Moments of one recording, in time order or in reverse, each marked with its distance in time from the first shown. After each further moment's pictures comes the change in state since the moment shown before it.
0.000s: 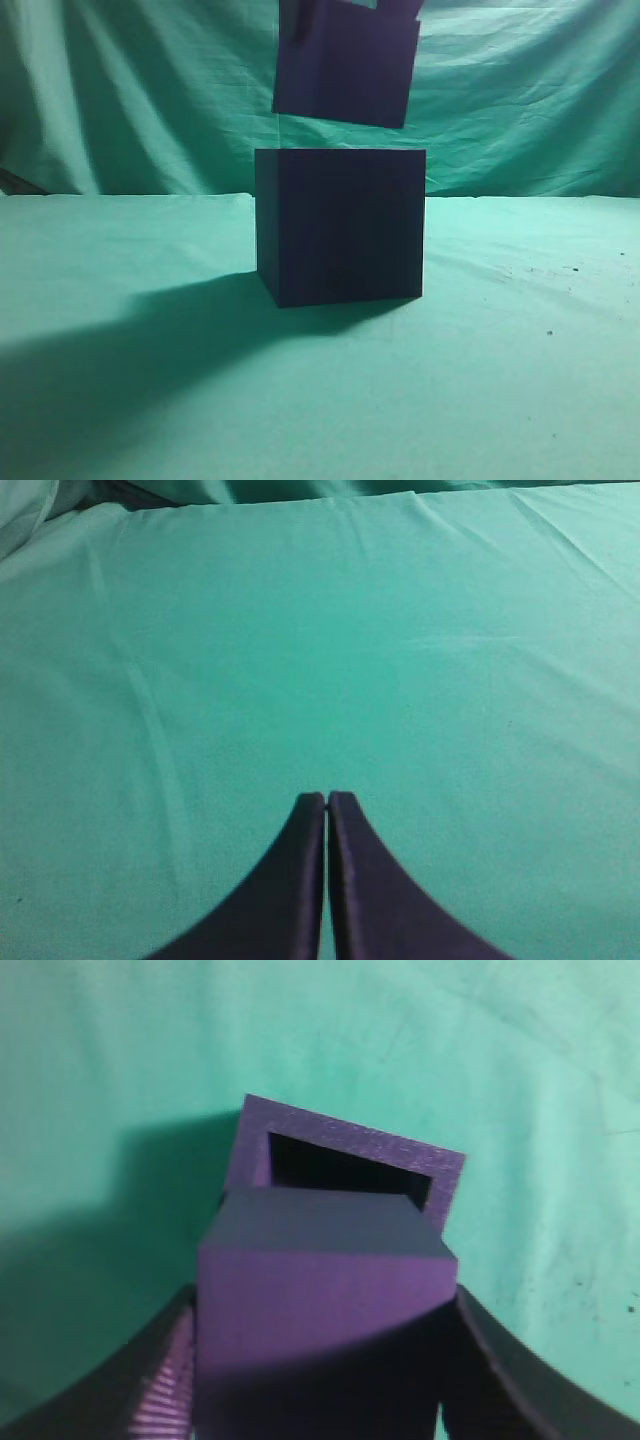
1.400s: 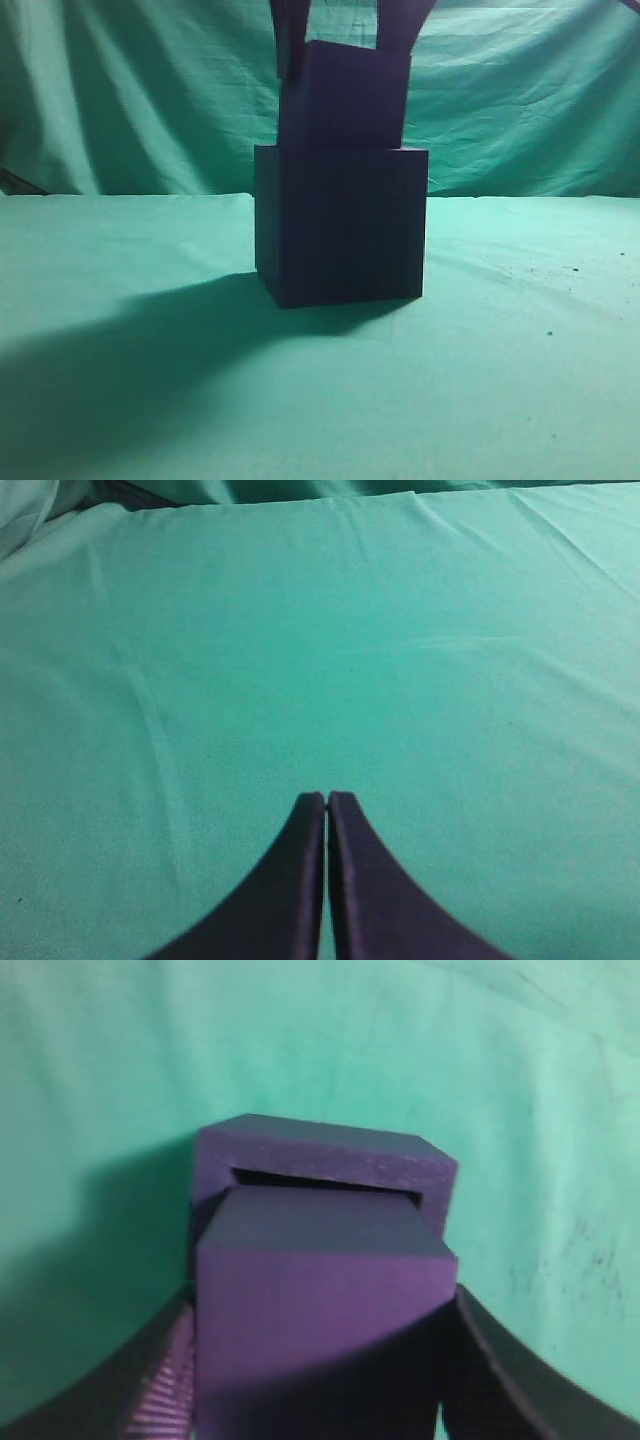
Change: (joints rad) left arm 0.000 0.000 0.000 0.000 0.000 0.000; right arm 0.008 0.065 -0.023 -0.019 0.010 0.139
